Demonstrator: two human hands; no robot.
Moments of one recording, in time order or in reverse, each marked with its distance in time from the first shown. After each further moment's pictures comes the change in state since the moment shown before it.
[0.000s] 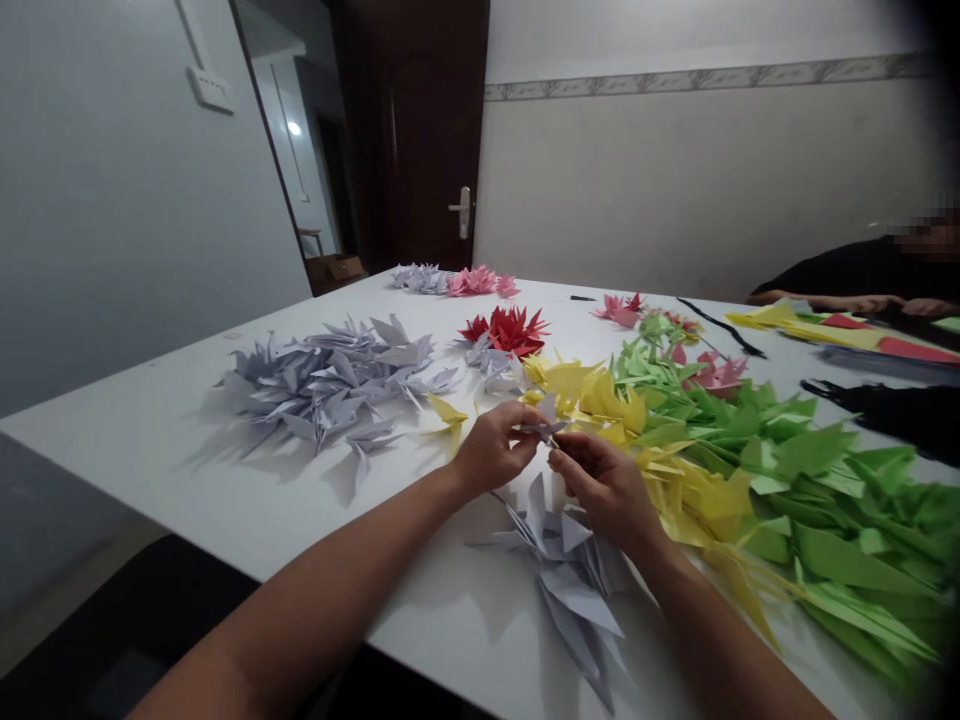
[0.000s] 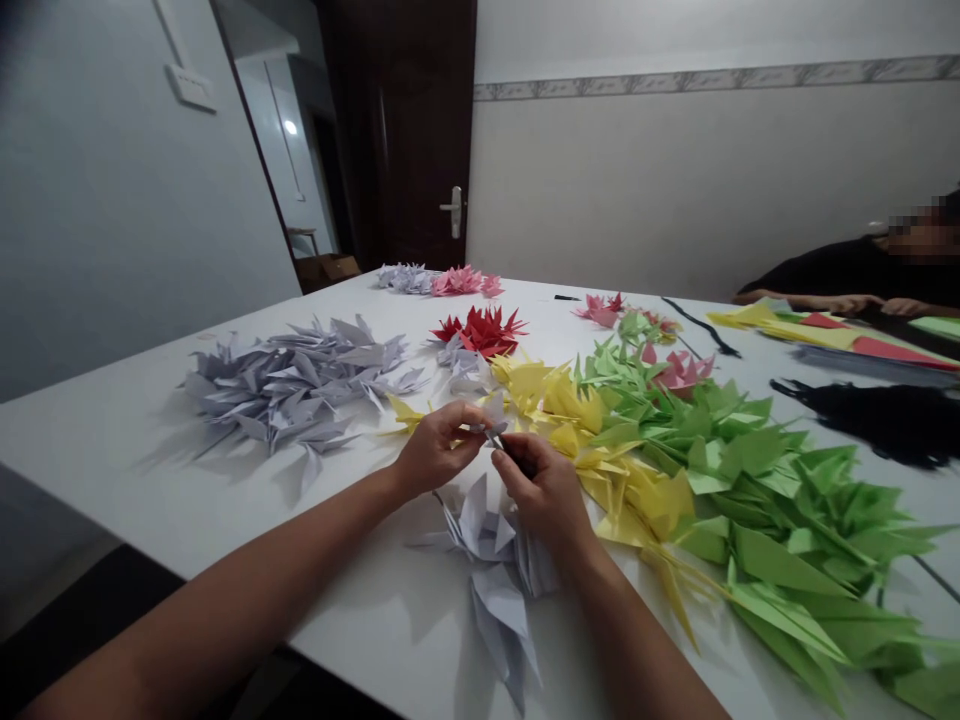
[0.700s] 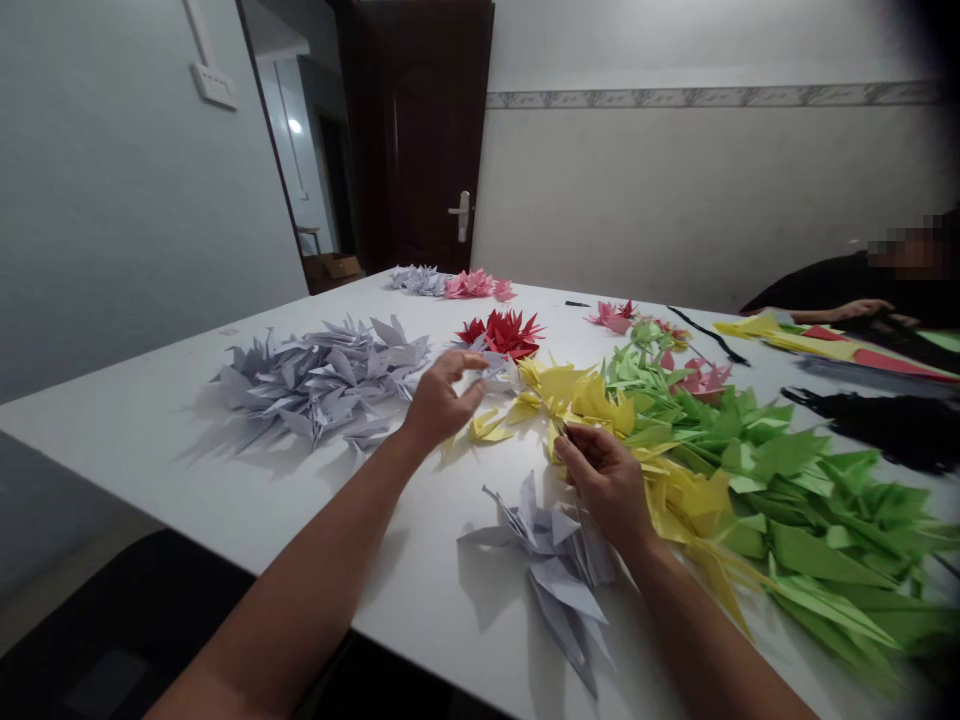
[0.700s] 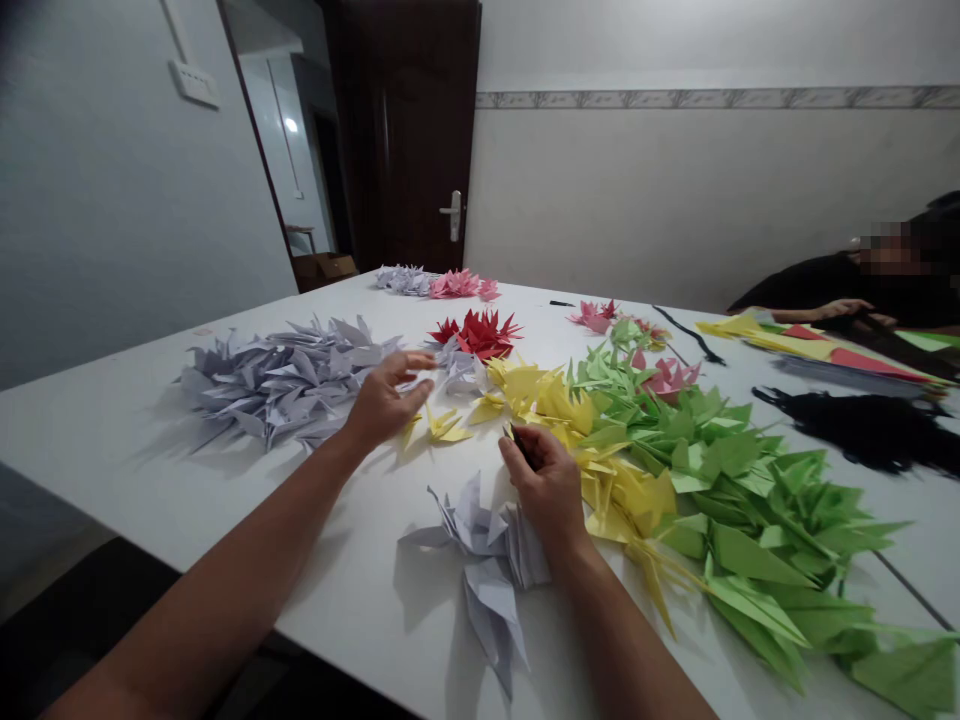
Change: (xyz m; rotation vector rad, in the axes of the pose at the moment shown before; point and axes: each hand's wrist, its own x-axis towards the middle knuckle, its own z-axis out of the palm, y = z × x) left_hand 0.024 0.011 -0.062 0.448 0.226 0.024; right_hand 0.000 -0.007 0.001 0.102 0.215 0.054
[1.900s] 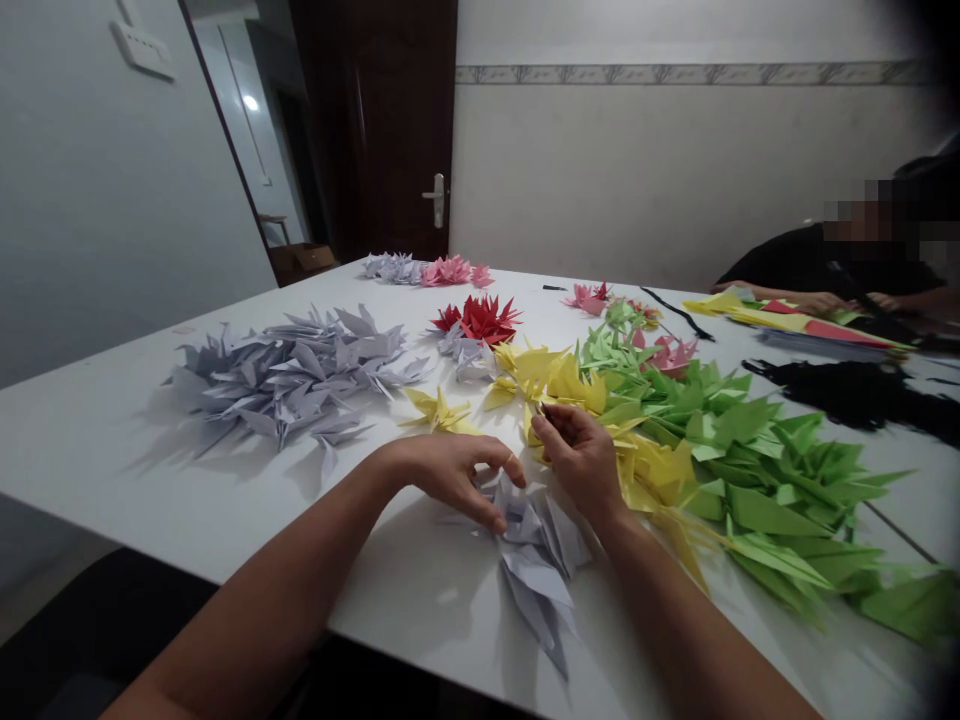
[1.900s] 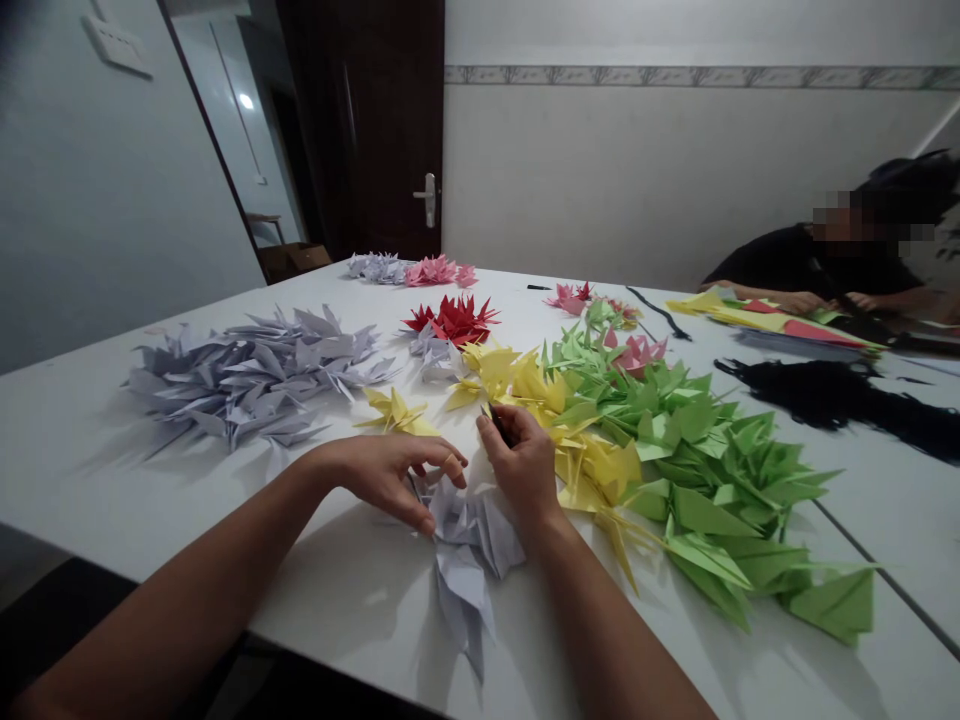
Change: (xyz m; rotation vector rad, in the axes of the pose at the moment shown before) left_hand -0.024 0.034 0.010 -0.314 -1.102 0.049; right_hand 0.005 0.002 -0.003 -0.031 0.025 -0.066
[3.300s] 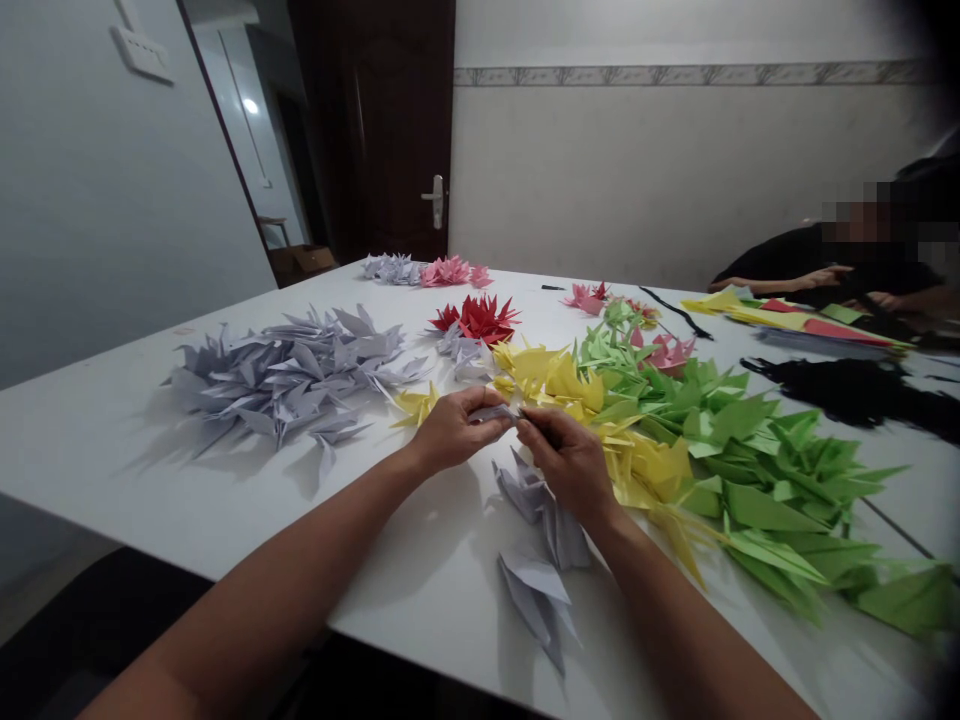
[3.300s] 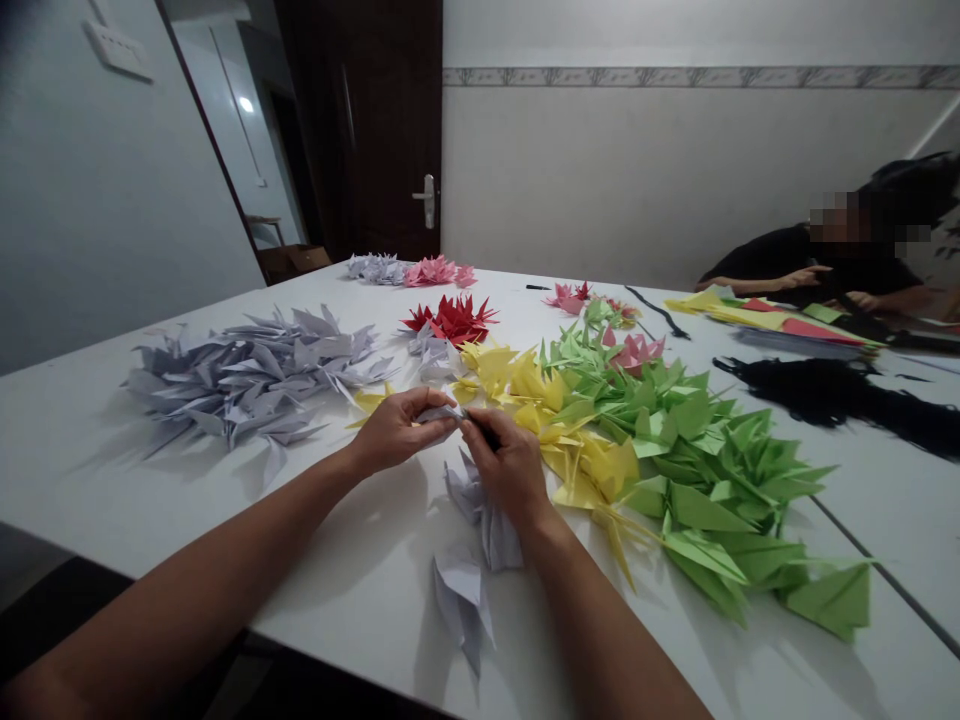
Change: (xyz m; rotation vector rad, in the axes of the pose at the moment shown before) left_hand 0.024 -0.018 0.014 -0.294 0.755 -0.103; right_hand -0.004 0.001 -0.001 -0.245 -0.102 -0.279
